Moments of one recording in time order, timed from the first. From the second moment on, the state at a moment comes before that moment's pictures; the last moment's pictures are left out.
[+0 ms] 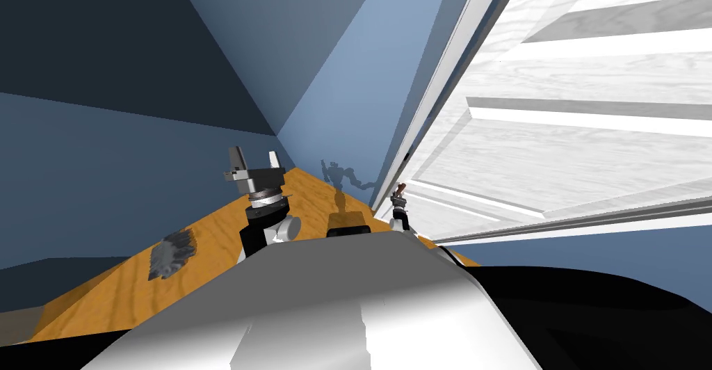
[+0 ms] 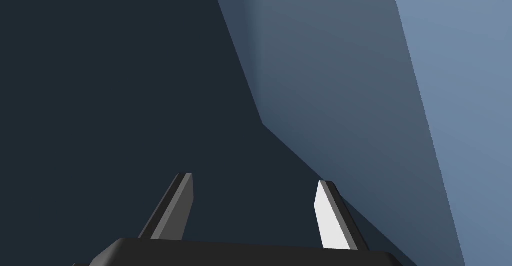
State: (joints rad) arm -0.02 -0.31 0.12 -0.68 -0.70 -0.86 -1.43
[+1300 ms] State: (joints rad) arm 0.02 -0.38 0.26 -0.74 -0.63 -0.87 -1.53
